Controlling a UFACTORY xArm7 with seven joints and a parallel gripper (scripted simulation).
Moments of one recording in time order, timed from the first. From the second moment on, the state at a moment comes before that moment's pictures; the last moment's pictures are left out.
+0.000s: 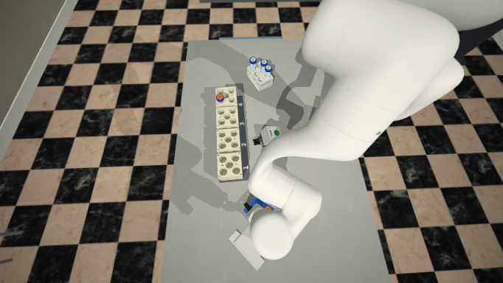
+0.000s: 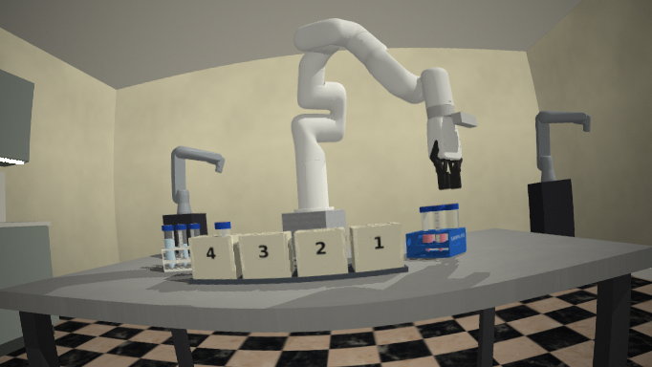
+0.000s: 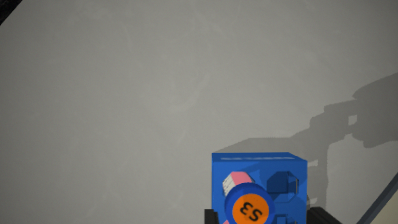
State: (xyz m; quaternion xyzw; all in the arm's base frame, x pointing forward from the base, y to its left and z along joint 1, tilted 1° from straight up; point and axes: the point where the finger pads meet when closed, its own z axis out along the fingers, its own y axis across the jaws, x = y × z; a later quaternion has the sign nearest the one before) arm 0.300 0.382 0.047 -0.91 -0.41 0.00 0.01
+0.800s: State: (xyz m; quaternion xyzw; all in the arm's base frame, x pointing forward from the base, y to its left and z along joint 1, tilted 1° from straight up) arm 0.301 0.382 0.009 -0.91 -0.41 0.00 0.01
